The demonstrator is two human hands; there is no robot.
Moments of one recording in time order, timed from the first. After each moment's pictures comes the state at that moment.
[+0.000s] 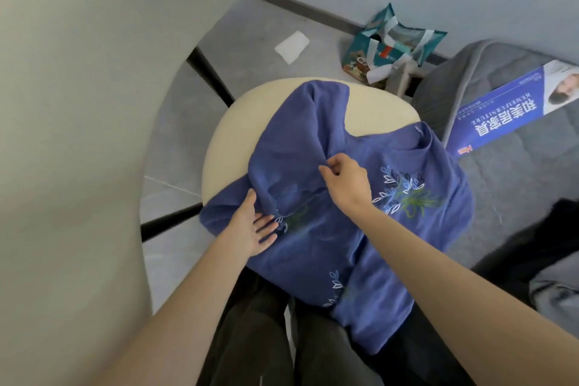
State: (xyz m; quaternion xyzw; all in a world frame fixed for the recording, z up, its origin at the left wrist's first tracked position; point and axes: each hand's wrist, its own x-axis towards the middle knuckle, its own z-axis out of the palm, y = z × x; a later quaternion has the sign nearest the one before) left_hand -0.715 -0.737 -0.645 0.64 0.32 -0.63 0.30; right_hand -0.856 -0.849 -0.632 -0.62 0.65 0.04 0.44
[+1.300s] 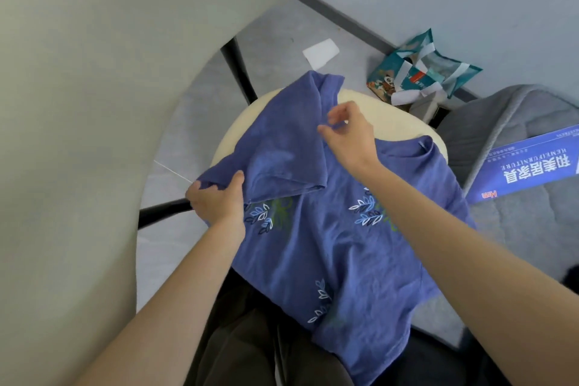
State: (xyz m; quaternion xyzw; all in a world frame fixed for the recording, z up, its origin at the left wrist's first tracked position) left_hand -0.683 -0.750 -0.671 0.83 0.24 -0.28 0.42; right_hand -0.794 -0.923 -0.656 -0.68 0.54 -0.09 0.49
